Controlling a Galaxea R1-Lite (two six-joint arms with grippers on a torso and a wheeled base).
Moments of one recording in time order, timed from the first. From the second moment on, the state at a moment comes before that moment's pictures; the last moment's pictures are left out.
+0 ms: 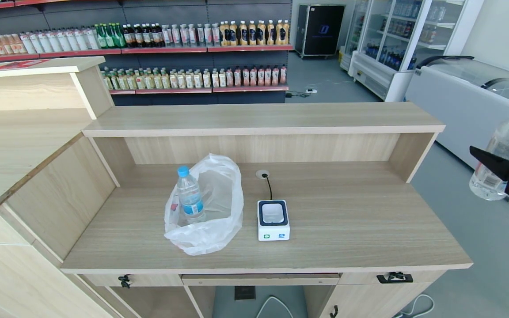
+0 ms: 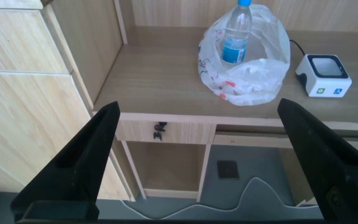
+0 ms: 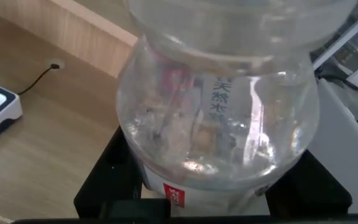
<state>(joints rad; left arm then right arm) 0.00 0.00 0.00 0.00 0.04 -0.01 -0.28 1.40 -0.52 -0.98 0.49 -0.52</state>
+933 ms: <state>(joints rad) 0.00 0.00 0.00 0.00 0.04 -0.01 -0.27 1.72 -0.52 -1.27 0.45 -0.67</state>
